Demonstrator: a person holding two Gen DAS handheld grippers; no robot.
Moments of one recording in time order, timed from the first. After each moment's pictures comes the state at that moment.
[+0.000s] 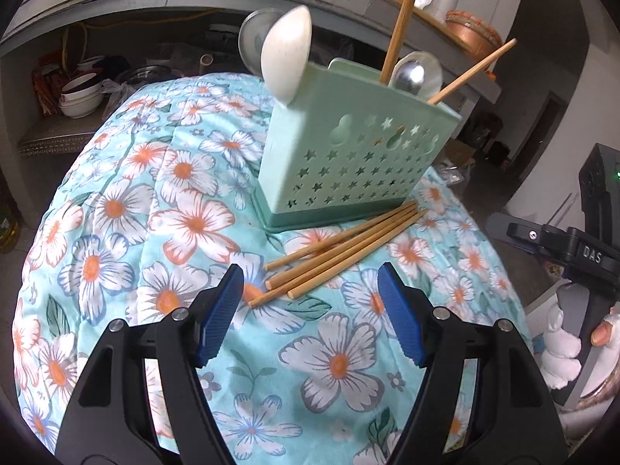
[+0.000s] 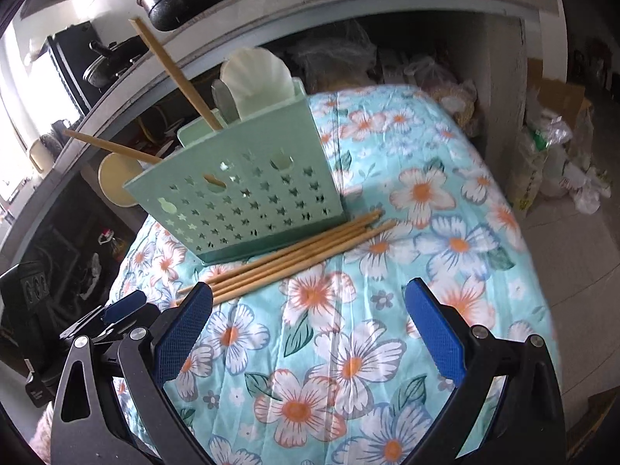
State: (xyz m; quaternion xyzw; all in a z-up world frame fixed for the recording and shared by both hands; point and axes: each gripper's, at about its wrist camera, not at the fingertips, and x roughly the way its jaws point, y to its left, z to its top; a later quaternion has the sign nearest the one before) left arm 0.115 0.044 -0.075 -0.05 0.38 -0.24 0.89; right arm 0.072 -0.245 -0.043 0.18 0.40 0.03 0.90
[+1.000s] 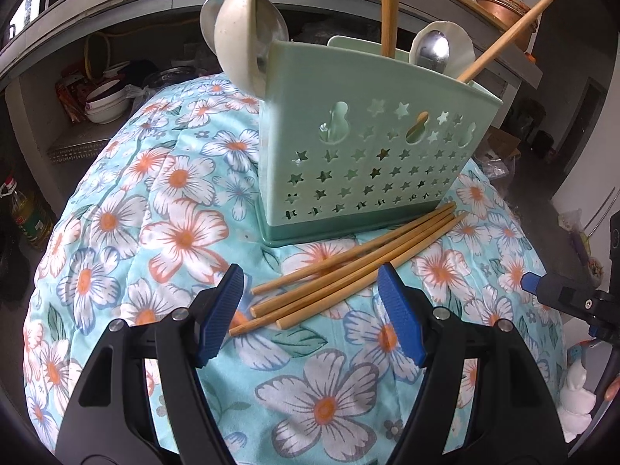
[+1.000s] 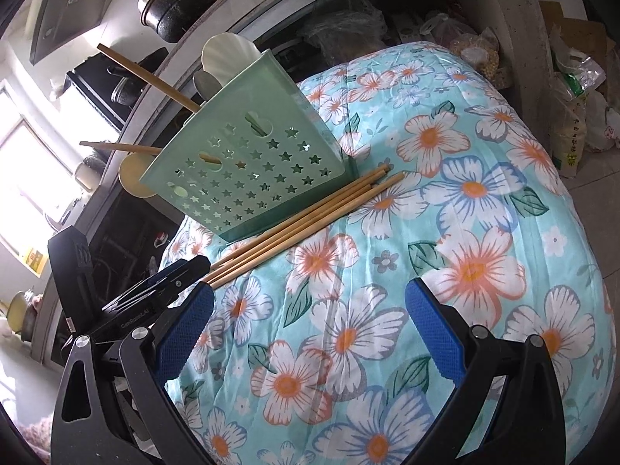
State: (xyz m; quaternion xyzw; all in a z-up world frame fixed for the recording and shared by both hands) left arm 0.132 -0.003 -0.076 -0.01 0.39 -0.16 0.91; right arm 0.058 -0.283 -0.080 0.26 0.39 0.13 0.87
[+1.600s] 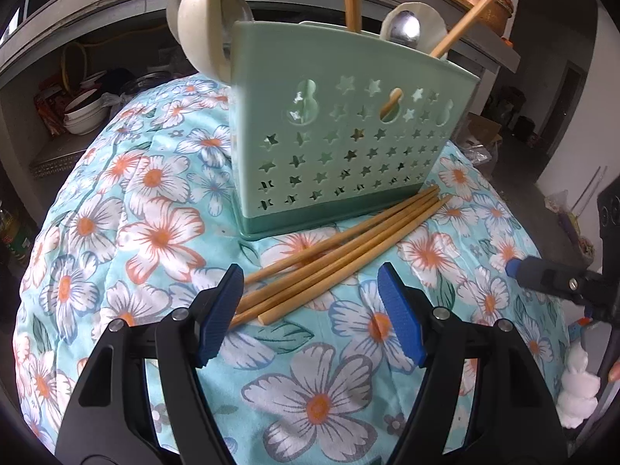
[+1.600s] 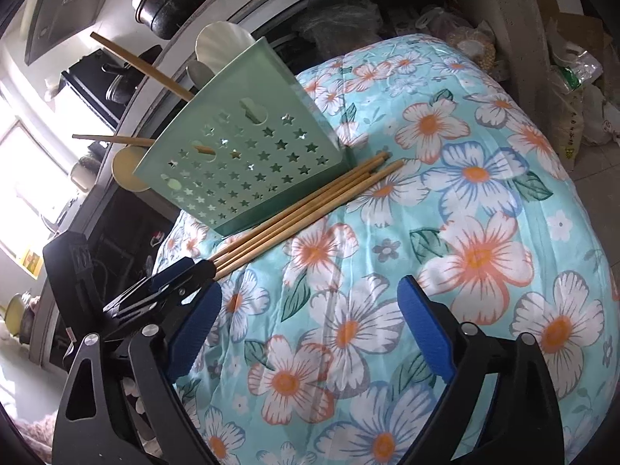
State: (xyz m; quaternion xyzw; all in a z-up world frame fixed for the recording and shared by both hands) left arm 0.127 -0.009 -0.085 0.01 0.39 -0.21 0.90; right arm 0.060 -0.278 -0.085 0.26 0.40 0.12 0.87
